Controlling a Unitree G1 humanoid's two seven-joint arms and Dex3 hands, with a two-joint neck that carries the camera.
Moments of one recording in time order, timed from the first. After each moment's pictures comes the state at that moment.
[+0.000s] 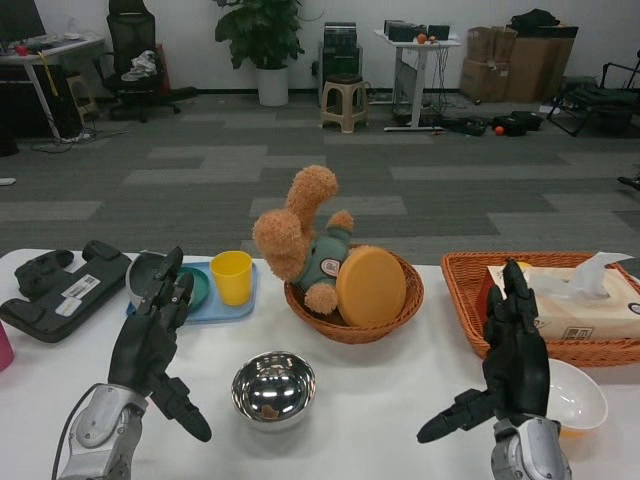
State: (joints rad) left arm -0.26 0.29 0.15 0.75 -0.43 -0.85 -0.28; right arm -0.48 -0.31 0.60 0.72 0.73 -0.86 -0.22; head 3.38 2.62
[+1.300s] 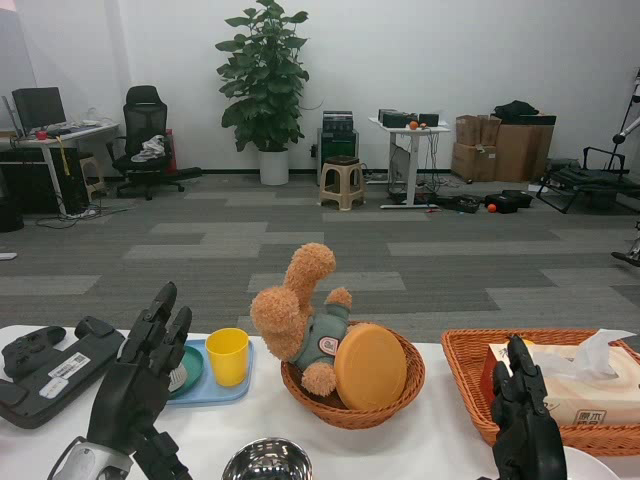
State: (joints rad) left arm -0.25 0.29 0.19 0.54 -0.45 -0.79 -0.30; right arm -0.48 -0.31 0.59 0.72 0.73 -0.86 -0.22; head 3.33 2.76
